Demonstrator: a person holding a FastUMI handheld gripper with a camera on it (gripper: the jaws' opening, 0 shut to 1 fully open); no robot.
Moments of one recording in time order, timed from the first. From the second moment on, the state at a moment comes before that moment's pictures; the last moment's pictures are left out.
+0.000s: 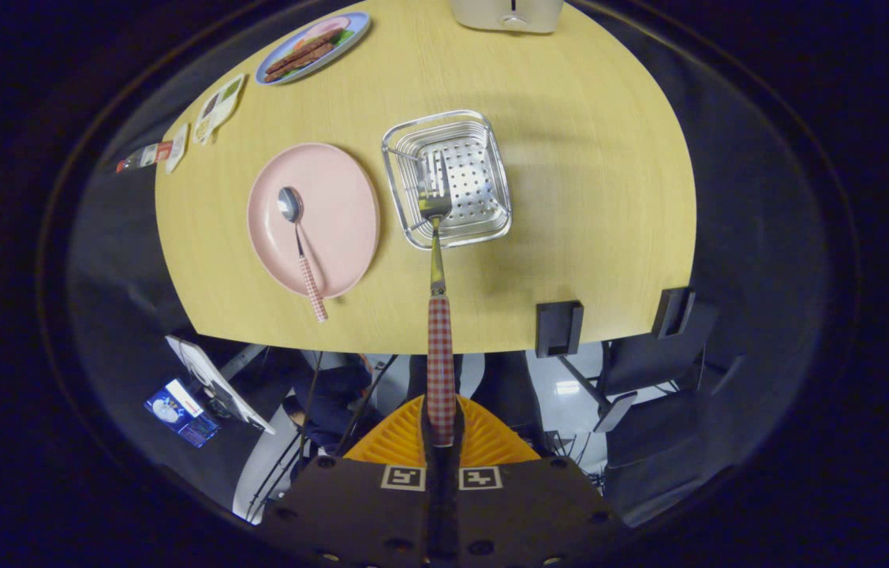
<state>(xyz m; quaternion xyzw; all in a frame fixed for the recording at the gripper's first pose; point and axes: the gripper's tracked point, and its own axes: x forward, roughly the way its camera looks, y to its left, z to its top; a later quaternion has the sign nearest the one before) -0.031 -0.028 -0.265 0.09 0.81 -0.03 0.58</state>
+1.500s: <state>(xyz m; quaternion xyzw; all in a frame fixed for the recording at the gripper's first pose) 0.008 -0.028 -0.254 0.08 0.83 -0.01 0.55</state>
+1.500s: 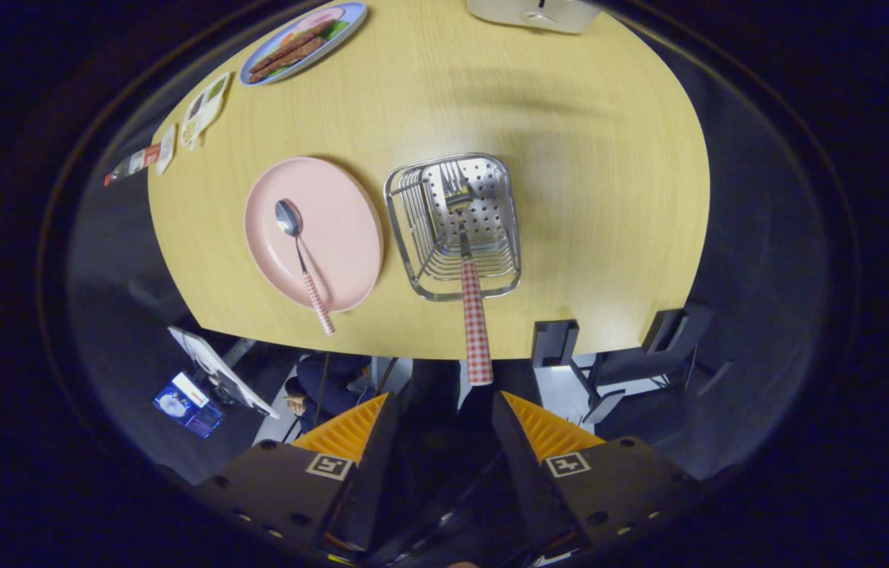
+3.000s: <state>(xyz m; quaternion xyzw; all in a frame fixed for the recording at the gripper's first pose) -0.005 0.143 -0.422 -0.02 0.72 0.01 0.69</state>
